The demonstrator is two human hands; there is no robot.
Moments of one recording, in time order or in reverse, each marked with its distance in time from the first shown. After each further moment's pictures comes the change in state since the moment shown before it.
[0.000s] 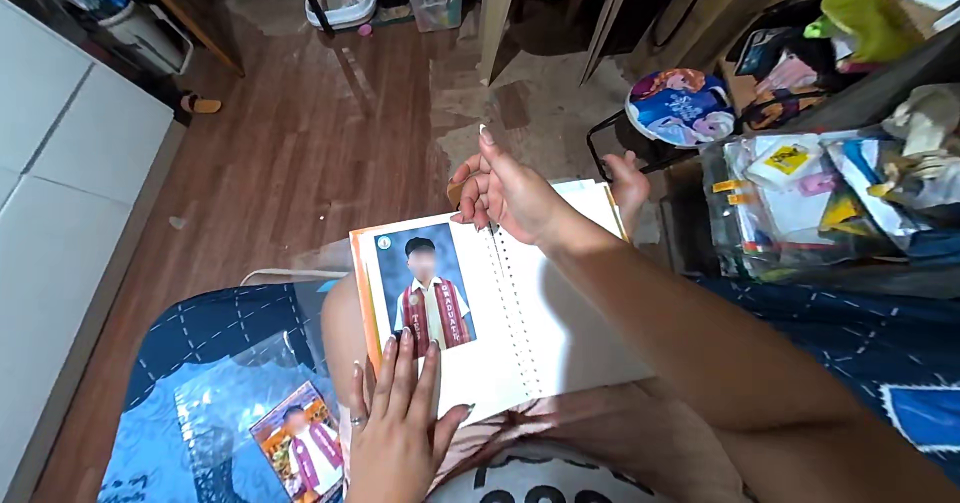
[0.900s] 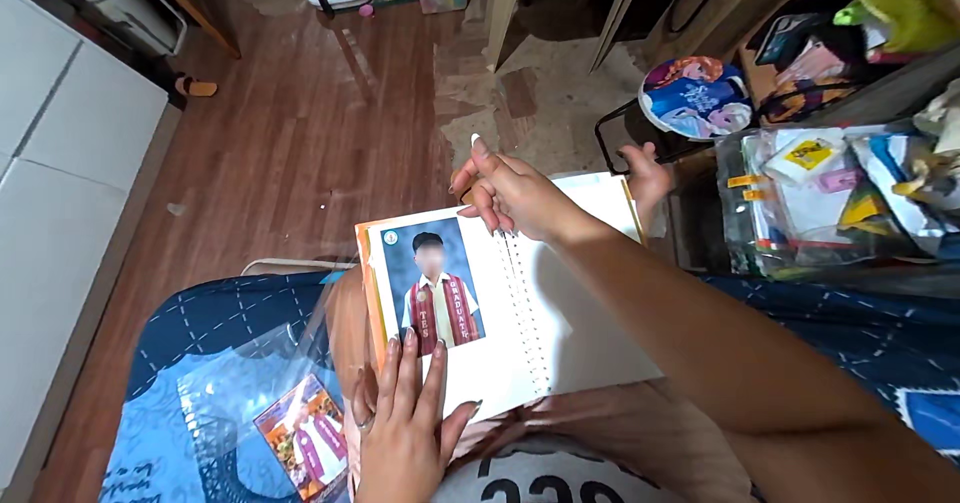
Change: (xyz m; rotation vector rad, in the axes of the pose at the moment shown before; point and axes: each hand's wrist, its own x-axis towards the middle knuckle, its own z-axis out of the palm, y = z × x) left_hand -0.006 0.002 0.007 -0.027 0.038 -0.054; right_hand 0.002 0.003 0.004 -0.276 -0.007 -0.032
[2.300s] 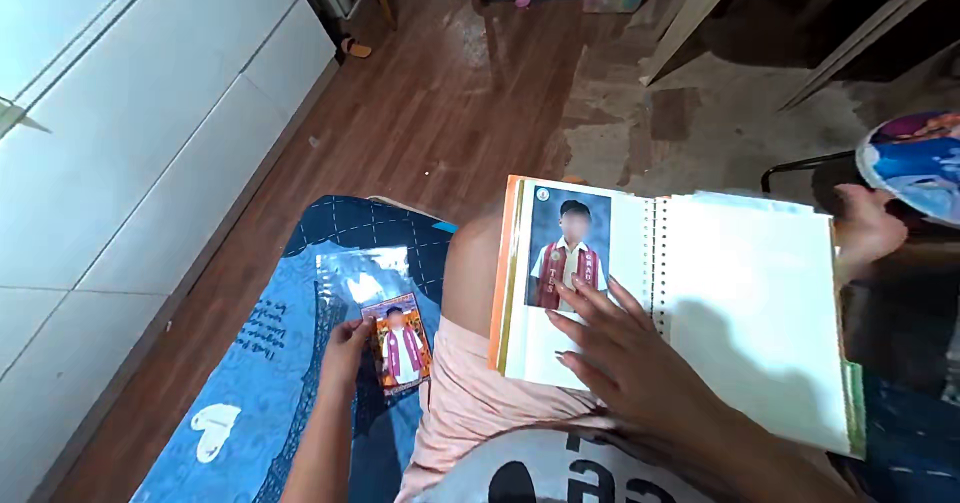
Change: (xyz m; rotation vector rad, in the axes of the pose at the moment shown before) left_hand -0.107 -0.156 -0.022 -0.839 -0.064 -1.500; right_hand -0.134 0.102 0.082 -0.972 -0.074 -0.772
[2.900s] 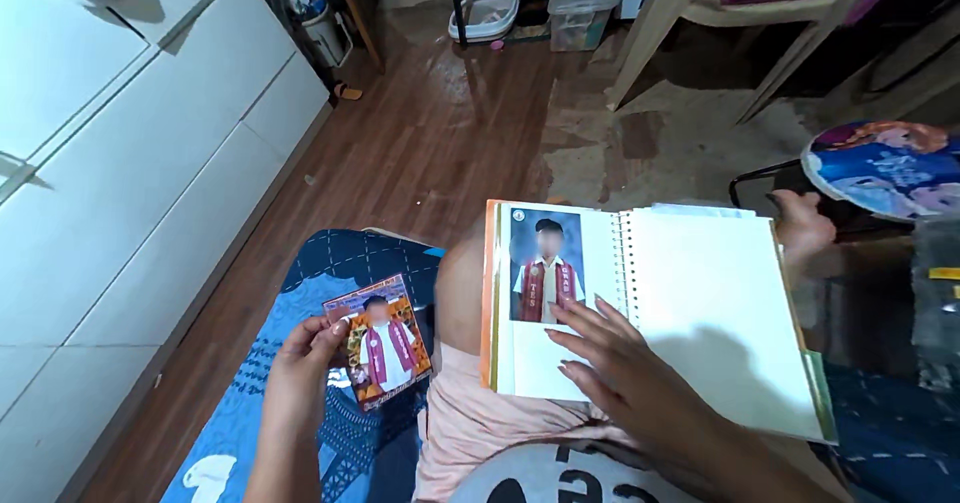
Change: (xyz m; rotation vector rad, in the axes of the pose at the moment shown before) left_hand -0.072 0.110 -0.032 -0.304 -0.036 0.467; right_hand -0.007 -0.011 -0.015 0.108 0.107 0.051
